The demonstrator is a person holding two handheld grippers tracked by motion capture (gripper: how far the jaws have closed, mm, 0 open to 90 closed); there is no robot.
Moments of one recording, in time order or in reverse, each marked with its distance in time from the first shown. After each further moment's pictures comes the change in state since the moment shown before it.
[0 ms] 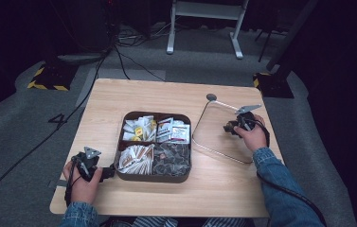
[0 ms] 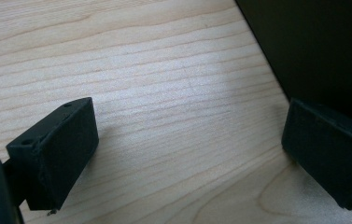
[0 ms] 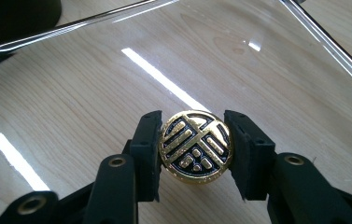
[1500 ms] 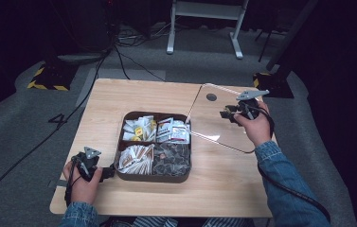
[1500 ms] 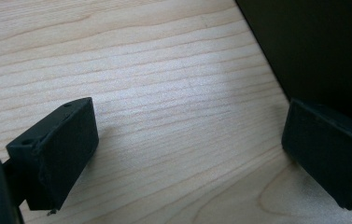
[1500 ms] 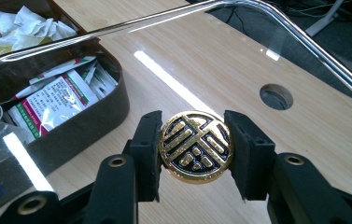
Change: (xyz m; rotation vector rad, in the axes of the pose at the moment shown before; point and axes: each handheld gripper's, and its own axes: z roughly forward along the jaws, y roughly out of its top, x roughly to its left) left arm 0.000 0.000 0.000 -0.001 0.002 0.002; right arm 0.033 0.063 -0.066 -0.166 0.022 -0.054
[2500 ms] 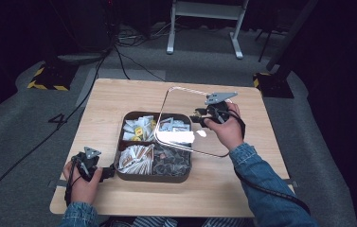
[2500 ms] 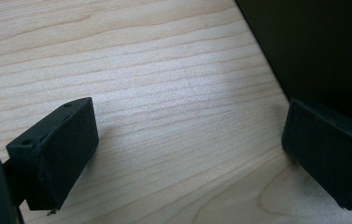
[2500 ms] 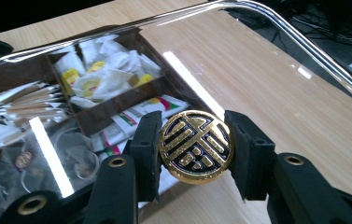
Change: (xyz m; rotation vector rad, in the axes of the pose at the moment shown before) left arm 0.000 0.000 0.000 0.001 -0.002 -0.002; right arm 0.080 0.043 0.034 -0.038 0.119 -0.095
